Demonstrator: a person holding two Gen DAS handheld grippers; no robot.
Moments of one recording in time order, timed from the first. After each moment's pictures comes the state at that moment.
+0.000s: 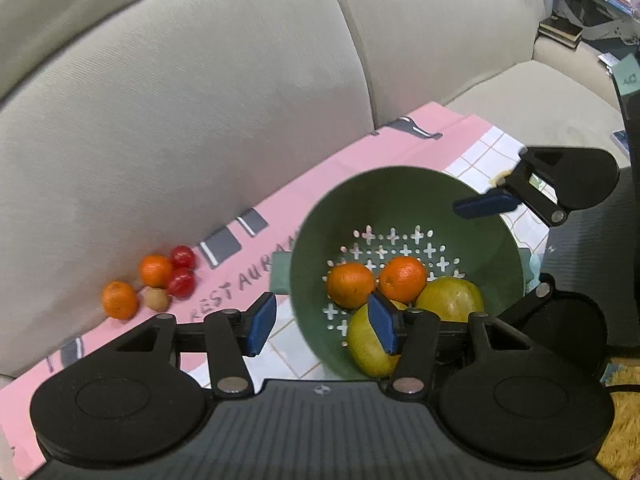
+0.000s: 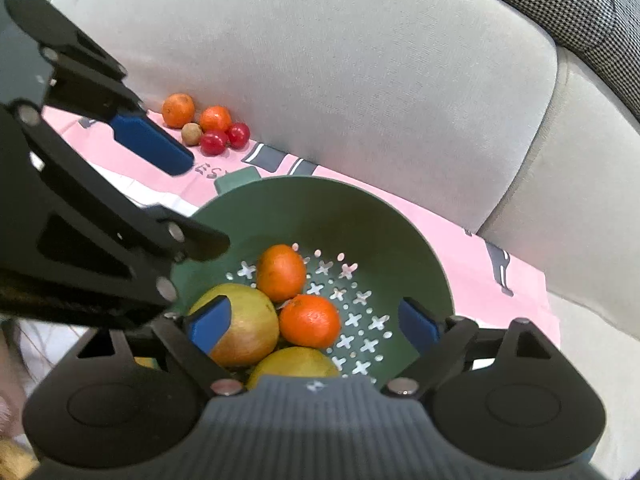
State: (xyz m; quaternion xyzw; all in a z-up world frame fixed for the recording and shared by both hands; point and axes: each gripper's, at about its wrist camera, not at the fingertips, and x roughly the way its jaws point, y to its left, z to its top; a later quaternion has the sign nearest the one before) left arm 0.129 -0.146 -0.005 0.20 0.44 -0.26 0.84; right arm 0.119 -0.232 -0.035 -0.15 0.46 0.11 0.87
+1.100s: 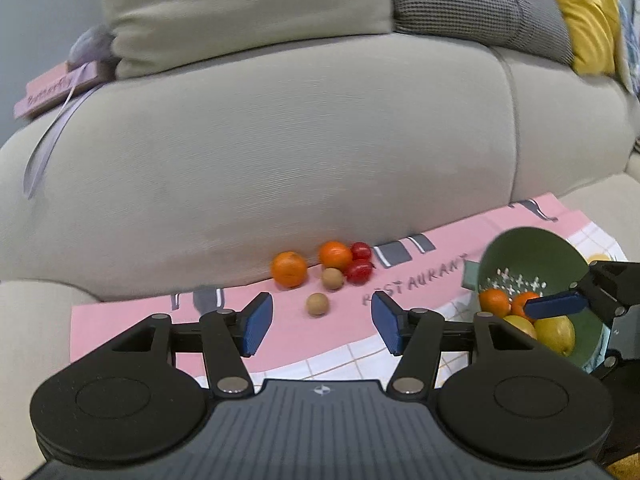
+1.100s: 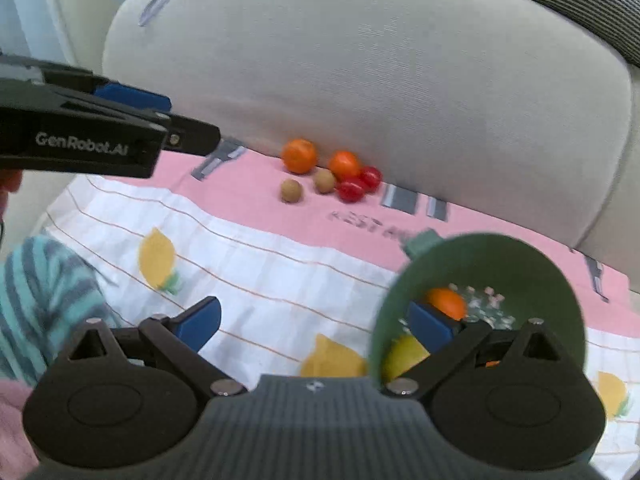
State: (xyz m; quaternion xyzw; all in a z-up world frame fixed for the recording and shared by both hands) left arm 0.126 0.016 0.042 0.08 0.39 -0.12 0.91; right arm 0.113 -0.127 0.001 -0.06 0.48 0.19 0.86
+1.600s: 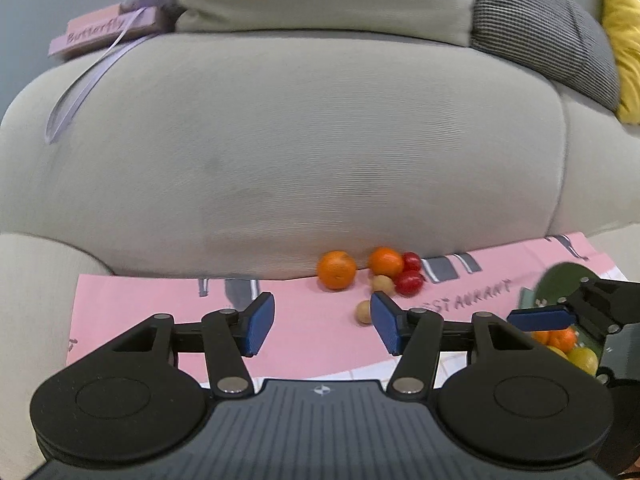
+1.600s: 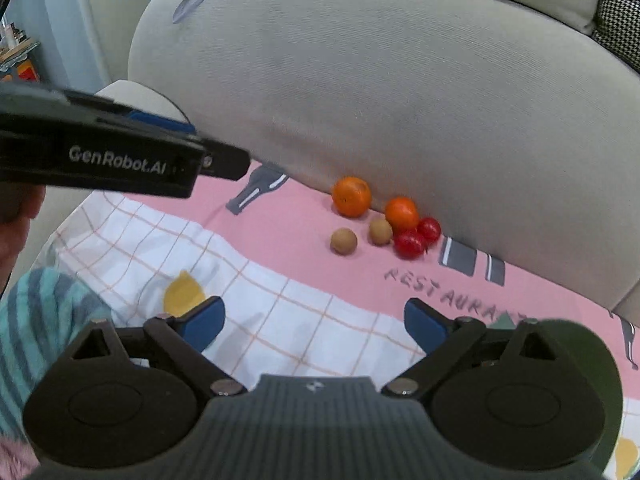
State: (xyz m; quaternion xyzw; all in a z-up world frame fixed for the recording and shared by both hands) left arm 0.160 0.076 0.022 0.01 0.40 -0.09 0.91; right arm 0.150 -0.069 -0.012 -0.08 0.46 0.22 0.86
